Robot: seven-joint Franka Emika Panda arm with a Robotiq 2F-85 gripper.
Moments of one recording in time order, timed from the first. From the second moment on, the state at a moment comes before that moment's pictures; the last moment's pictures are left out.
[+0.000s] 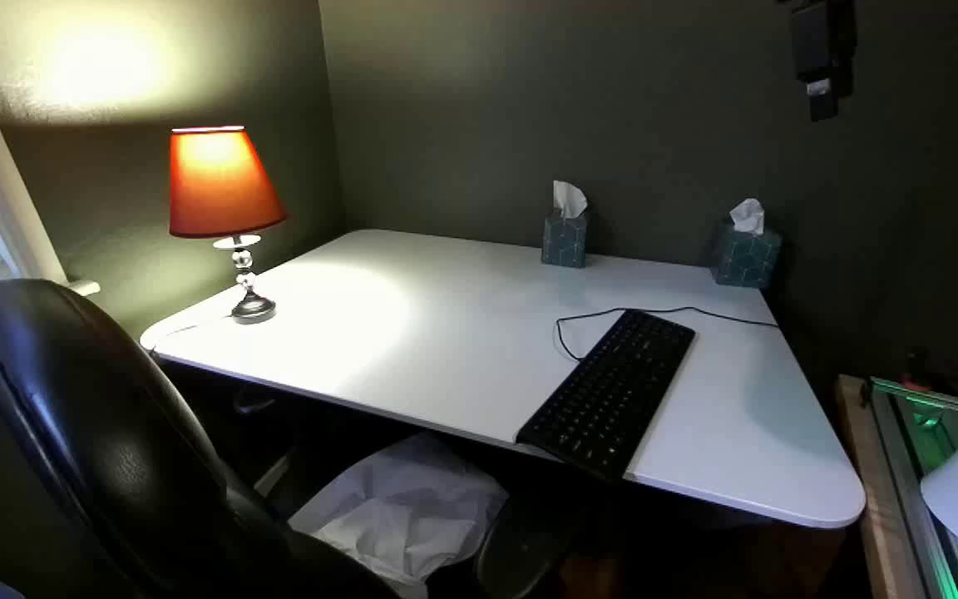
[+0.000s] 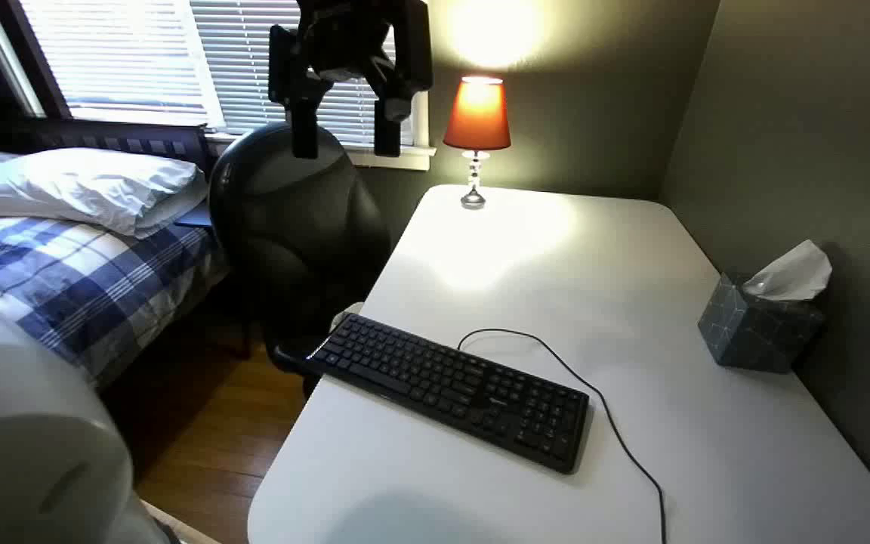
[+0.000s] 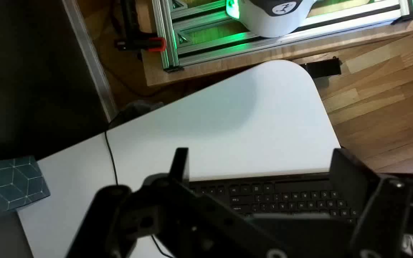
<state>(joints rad) -0.12 -0.69 0.01 -2.38 -0.17 1.38 0.08</state>
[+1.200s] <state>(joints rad) -0.01 -0.55 0.02 -2.48 -0.17 1.68 0.02</state>
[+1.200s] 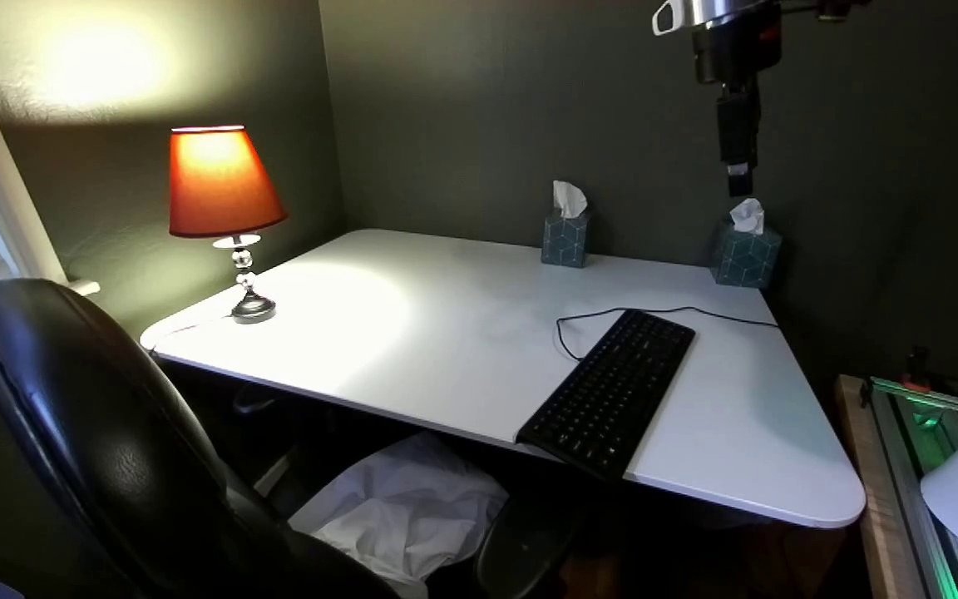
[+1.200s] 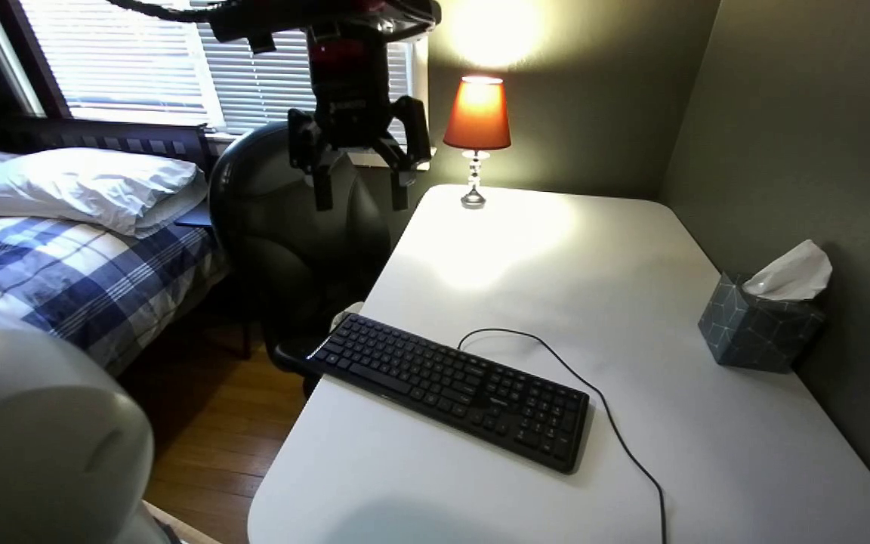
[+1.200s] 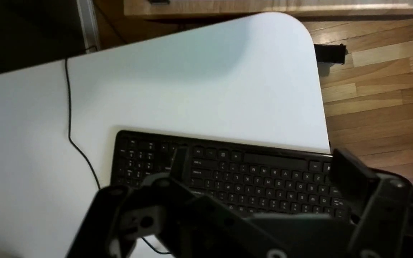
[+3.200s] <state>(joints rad) 0.07 -0.13 0.02 -2.54 0.10 2.27 -0.13</state>
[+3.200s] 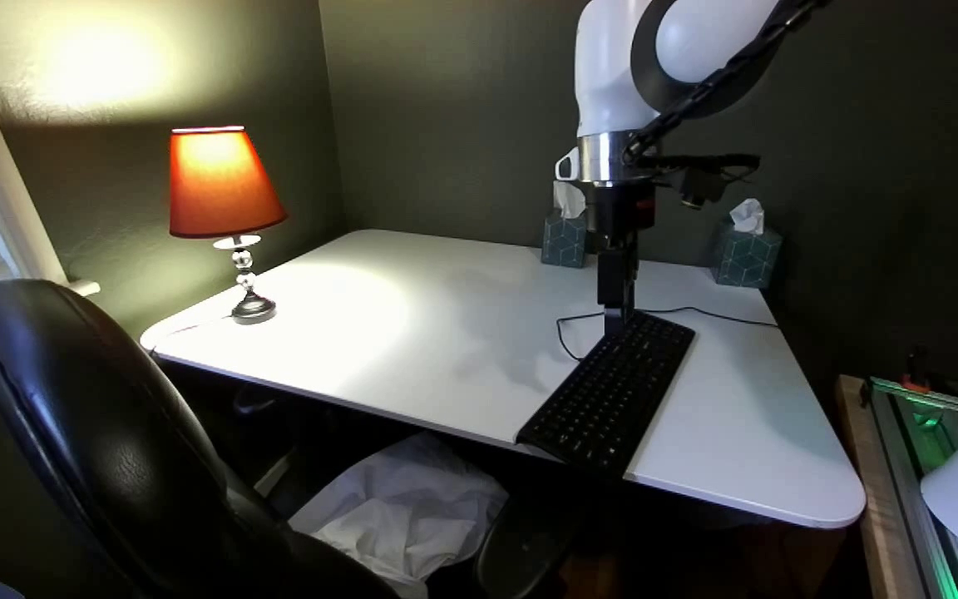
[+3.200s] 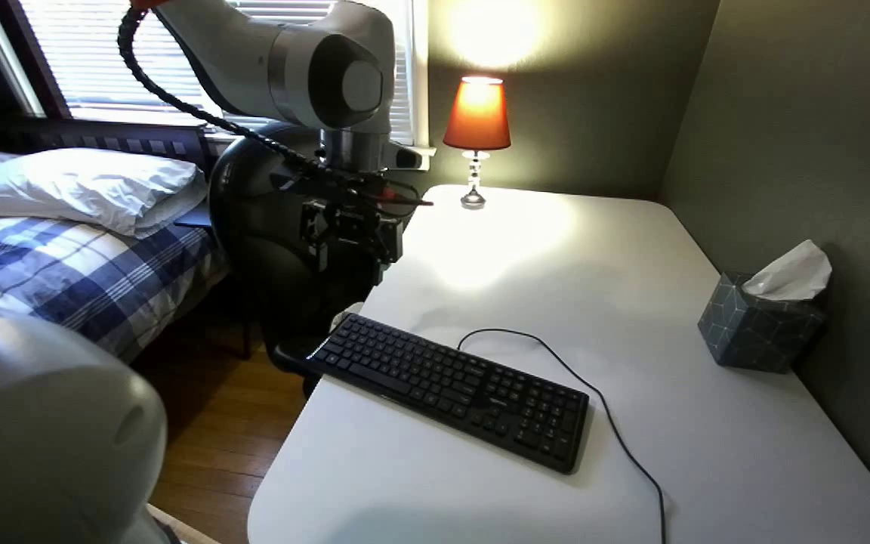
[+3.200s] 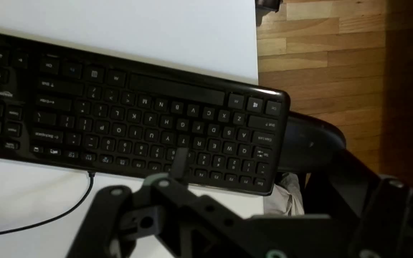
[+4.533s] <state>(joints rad) 0.09 0.08 0.10 -2.61 0.10 2.72 -0.02</state>
